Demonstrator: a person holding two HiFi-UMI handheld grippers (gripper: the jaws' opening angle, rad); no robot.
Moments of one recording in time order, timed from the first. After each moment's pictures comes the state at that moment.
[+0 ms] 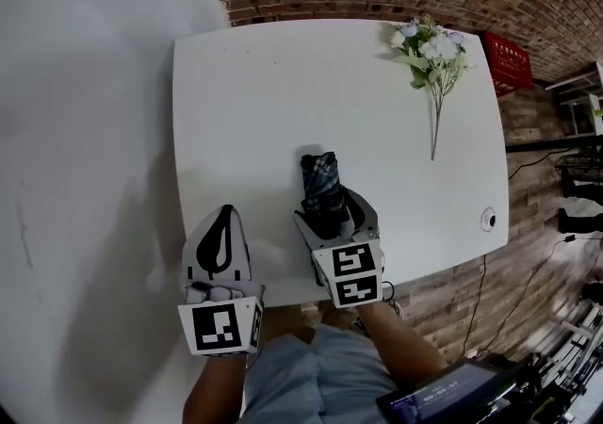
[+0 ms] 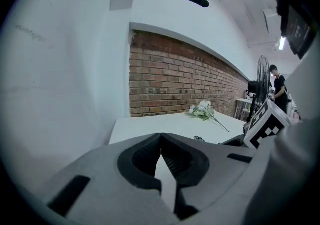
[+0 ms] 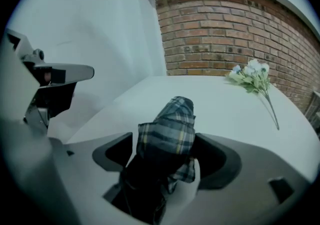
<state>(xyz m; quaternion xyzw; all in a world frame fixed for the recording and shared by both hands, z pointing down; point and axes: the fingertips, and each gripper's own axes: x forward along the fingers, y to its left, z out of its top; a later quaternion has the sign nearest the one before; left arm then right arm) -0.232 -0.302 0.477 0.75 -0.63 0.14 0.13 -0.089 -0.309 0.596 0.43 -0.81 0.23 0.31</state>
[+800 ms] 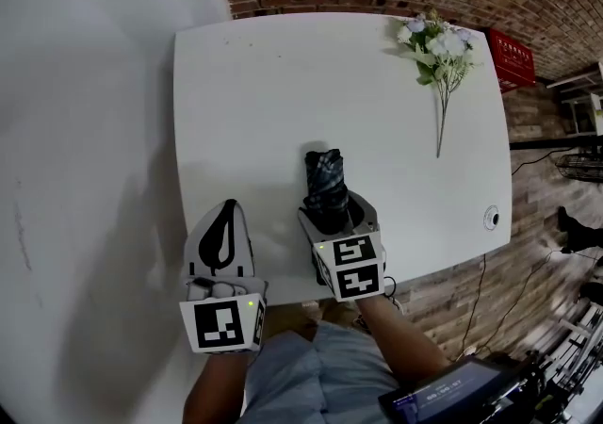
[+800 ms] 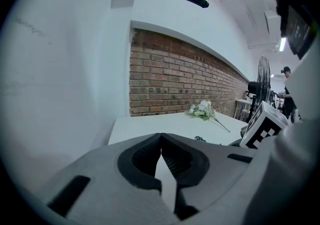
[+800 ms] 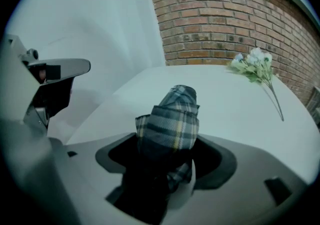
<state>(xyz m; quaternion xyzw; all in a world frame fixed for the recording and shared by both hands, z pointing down) -0.236 -0.308 0.486 0.76 -0.63 0.14 0.13 -0.094 -0.304 0.616 0.42 -0.80 0.28 0.34</state>
